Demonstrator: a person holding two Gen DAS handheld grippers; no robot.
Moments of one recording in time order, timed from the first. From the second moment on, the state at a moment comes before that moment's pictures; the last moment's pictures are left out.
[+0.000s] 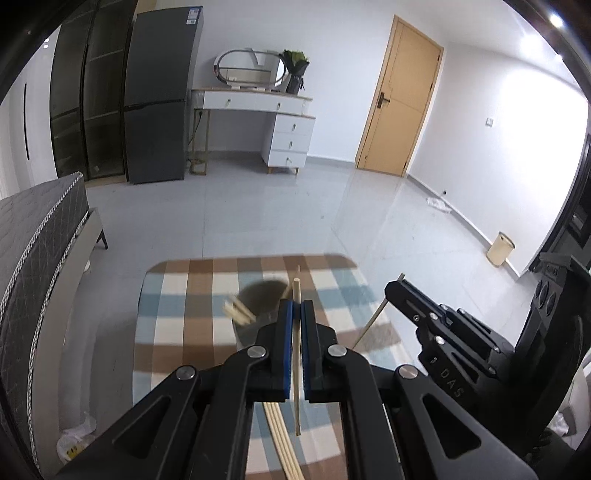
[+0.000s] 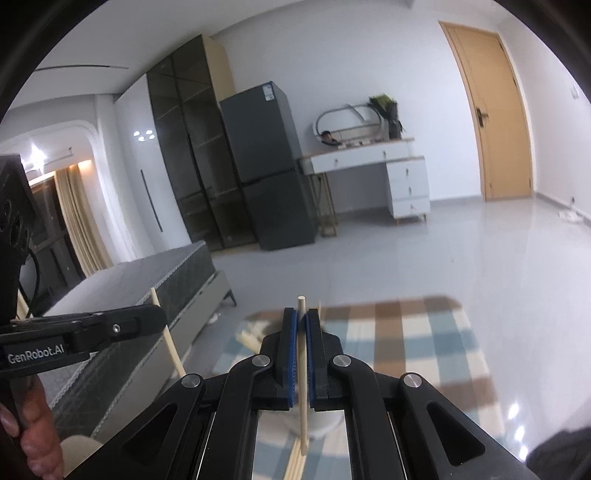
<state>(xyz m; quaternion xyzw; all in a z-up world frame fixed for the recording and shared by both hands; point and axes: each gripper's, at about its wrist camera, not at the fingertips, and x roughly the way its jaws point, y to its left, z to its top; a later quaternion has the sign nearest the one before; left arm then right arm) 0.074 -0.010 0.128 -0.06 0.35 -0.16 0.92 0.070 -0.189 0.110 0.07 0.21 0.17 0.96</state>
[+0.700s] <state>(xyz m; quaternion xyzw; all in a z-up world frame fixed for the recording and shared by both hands) 0.157 0.031 0.128 -0.14 0.27 -0.13 0.94 0.165 -0.149 0.135 0.04 0.17 0.22 0.96</state>
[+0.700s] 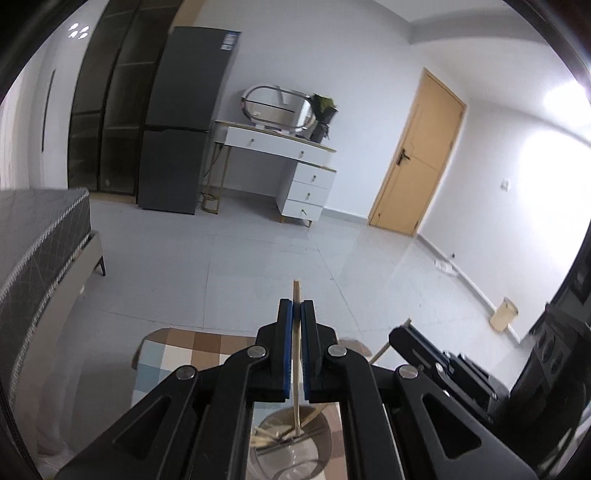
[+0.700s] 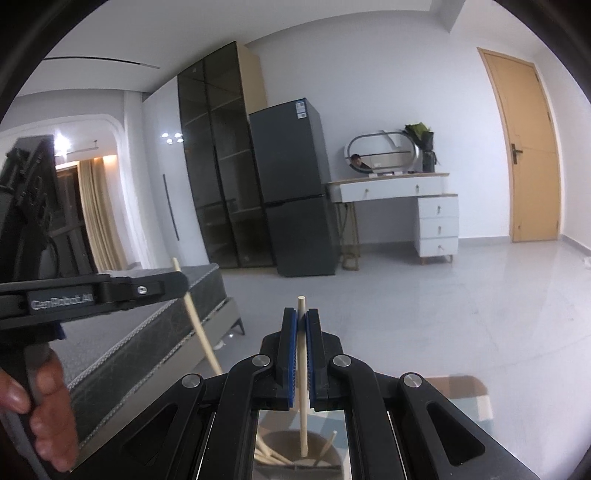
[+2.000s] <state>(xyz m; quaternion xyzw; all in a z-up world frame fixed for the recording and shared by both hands) 0.177 0.018 0.073 -0.12 0.33 -0.14 0.93 0.183 -0.146 0.051 0.02 0.26 0.26 0.93</state>
